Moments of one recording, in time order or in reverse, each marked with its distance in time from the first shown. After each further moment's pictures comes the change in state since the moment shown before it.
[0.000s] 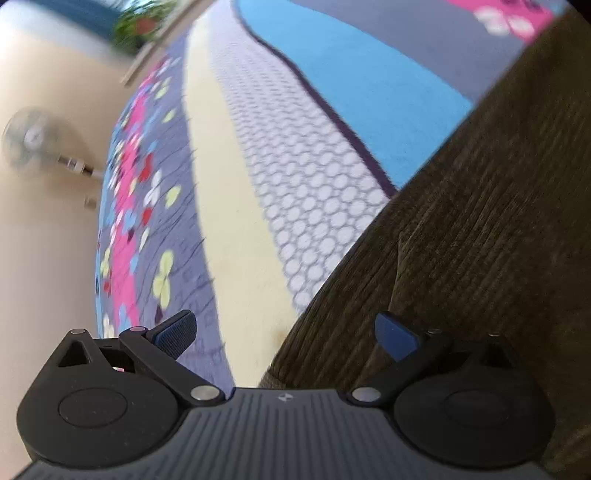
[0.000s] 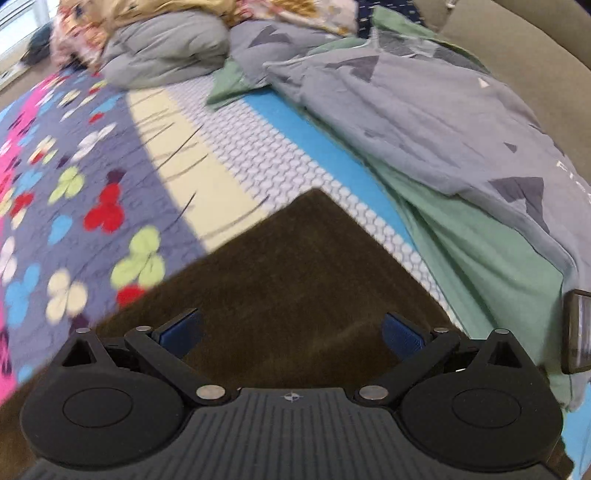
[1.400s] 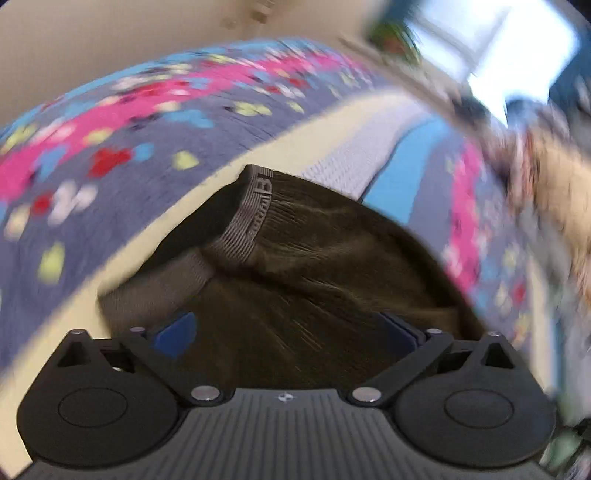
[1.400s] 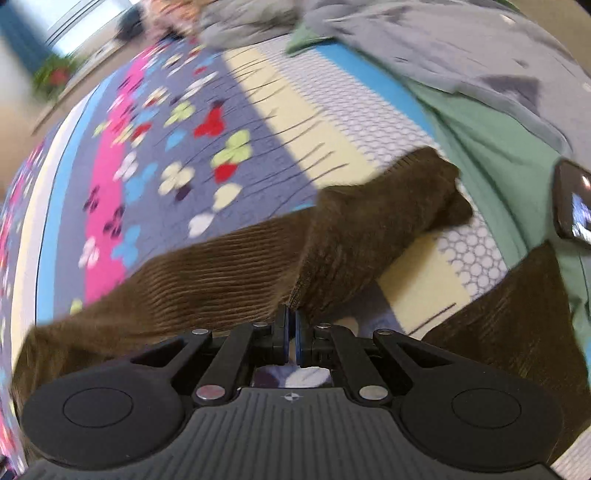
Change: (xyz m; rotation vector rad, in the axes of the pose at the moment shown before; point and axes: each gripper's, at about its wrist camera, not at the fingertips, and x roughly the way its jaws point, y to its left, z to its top) left arm -0.247 -0.030 -0.215 -1.379 -0.097 -0.393; right arm -0.125 -0.094 -0.112 -0.167 0.147 0.397
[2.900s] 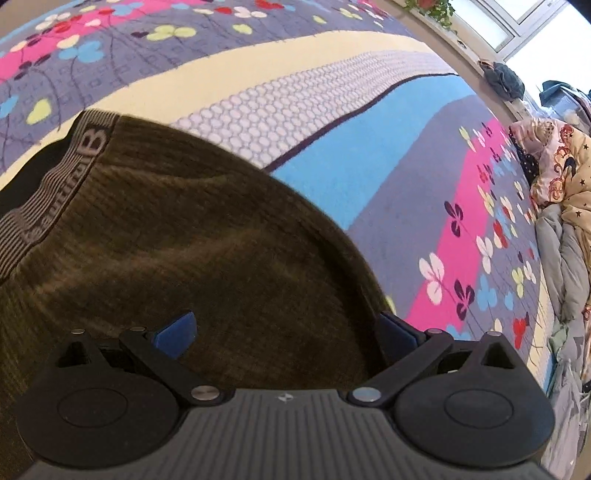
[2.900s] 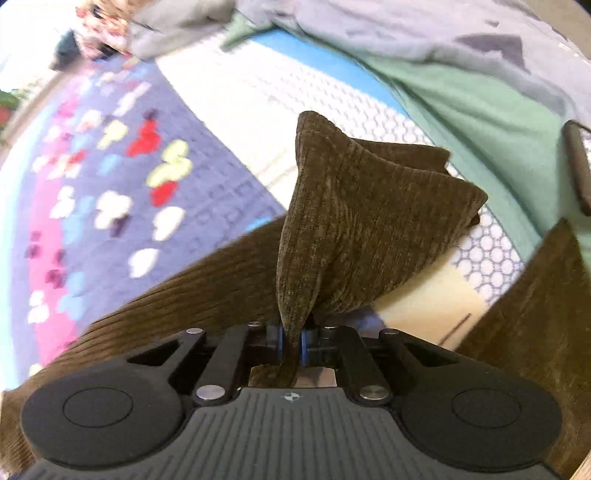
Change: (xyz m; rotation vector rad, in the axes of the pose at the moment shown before) left arm 0.201 -0.154 0.069 -0.060 0.214 0.051; right arm 0.029 -0.029 0.012 0.210 -0.061 -0.068
